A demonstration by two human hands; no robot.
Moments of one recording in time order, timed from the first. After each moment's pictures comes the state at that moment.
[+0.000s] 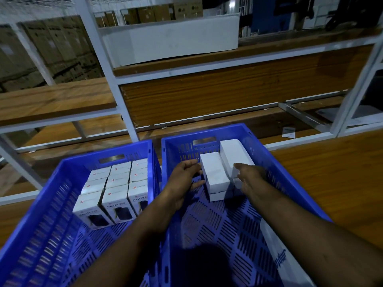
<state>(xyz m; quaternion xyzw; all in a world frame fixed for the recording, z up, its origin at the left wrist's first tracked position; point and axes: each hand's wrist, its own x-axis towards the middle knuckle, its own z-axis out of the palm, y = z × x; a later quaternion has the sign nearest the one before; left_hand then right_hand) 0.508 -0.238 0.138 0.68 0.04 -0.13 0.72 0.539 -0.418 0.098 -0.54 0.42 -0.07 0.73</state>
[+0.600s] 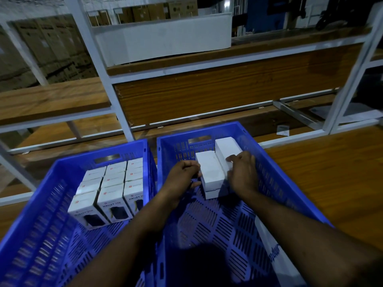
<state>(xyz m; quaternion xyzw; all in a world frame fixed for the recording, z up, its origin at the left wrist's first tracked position) 0.500 -0.244 0.140 0.73 0.00 -0.12 0.68 0.518 -0.425 0.088 -0.95 0.12 -0.17 0.22</state>
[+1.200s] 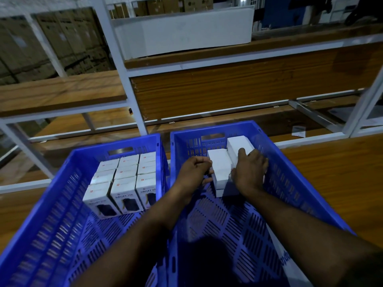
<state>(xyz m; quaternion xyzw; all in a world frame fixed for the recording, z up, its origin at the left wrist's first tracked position) 0.497 -0.243 0.143 0.72 0.01 -0.11 0.68 0.540 -0.406 0.072 -0.97 0.18 -0.17 0.07</state>
